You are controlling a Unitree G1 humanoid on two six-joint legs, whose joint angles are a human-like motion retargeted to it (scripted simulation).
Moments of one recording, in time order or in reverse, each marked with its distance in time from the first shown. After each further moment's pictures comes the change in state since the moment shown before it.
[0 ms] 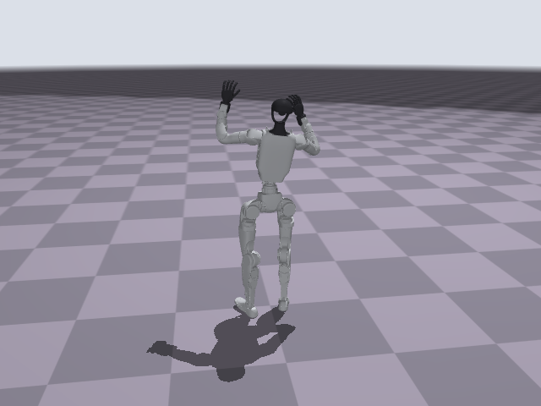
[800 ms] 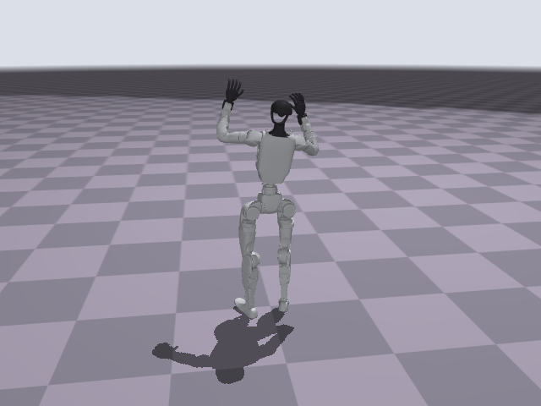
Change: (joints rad) left arm -0.113 0.066 -0.172 -0.081 0.287 0.267 -0.020; right arm -0.014 0.019 -0.038 0.000 -0.028 0.109 -0.010; waist 0.010 -0.009 -0.007; left_leg -0.007 0.005 -0.005 0.005 -0.002 -0.002; right_leg 0.000 0.001 -0.002 0.001 0.002 0.001
